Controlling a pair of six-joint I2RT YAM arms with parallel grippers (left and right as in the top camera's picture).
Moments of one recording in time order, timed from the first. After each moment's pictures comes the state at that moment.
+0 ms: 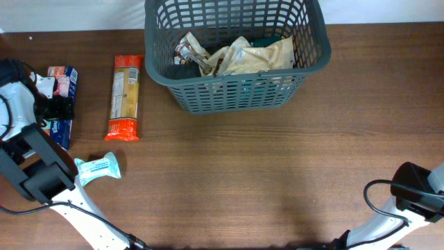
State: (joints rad) left arm 0.57 2.35 1.99 -0.99 -0.03 0.45; right arm -0.47 1.99 2.80 -1.47 0.56 0.14
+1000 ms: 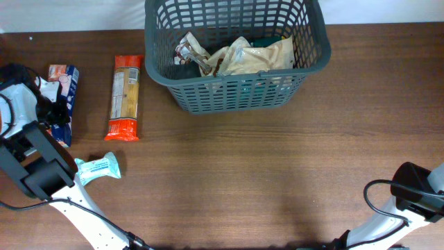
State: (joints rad) left arm 0.57 2.41 2.00 -1.00 -0.01 0.45; right arm -0.47 1.99 2.80 -1.47 0.56 0.14
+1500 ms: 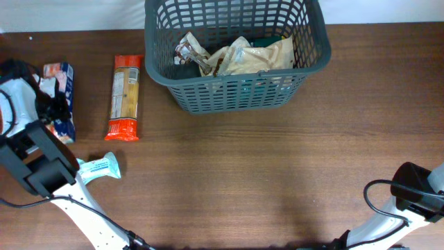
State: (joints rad) left arm 0.55 2.43 2.14 -1.13 0.03 0.30; right arm -0.47 1.99 2.80 -1.47 0.56 0.14
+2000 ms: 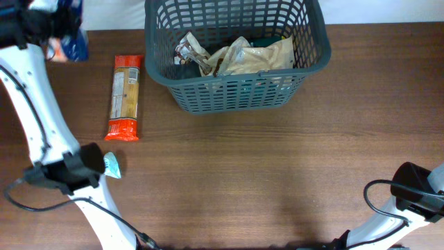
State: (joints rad) left arm 0.26 2.26 2.87 -1.34 0.28 0.24; right arm -0.47 1.99 2.80 -1.47 0.56 0.13
